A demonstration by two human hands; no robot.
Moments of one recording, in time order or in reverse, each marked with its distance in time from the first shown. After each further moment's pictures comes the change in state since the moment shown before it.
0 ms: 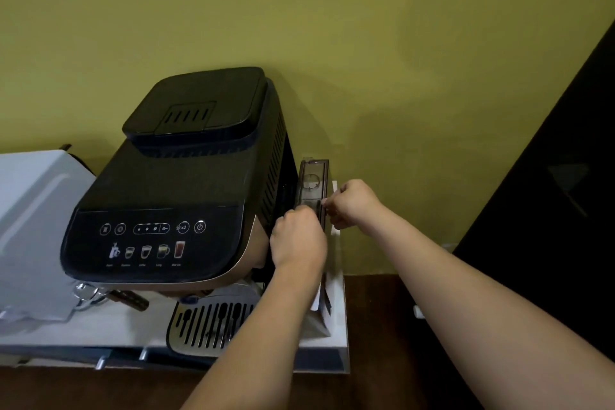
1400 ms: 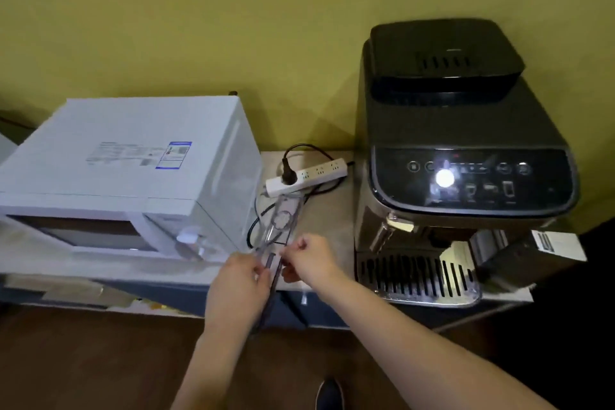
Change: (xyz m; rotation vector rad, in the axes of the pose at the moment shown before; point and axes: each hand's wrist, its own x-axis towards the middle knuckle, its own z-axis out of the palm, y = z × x) left_hand -0.043 -0.481 -0.067 -0.256 -0.095 -0.101; right_hand -0.143 -0.067 0.447 0.173 -0.153 0.093
